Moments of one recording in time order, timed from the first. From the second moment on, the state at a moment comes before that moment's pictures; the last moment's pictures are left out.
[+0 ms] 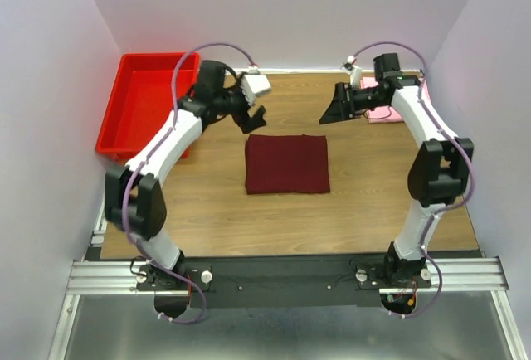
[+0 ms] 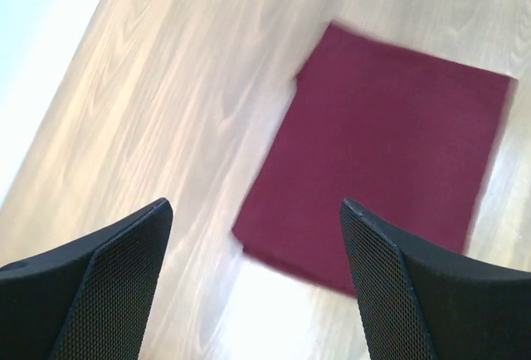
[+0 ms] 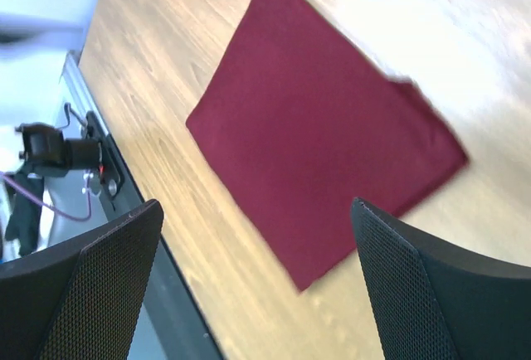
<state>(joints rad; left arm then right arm) -0.31 1.72 1.50 -0.42 0.68 0.54 0.09 1.96 1.73 -0.85 -0.95 -0.15</state>
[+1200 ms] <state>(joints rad) -1.06 2.00 1.23 0.03 0.16 0.71 -0.05 1.49 0.91 -0.55 -0.66 0.37</state>
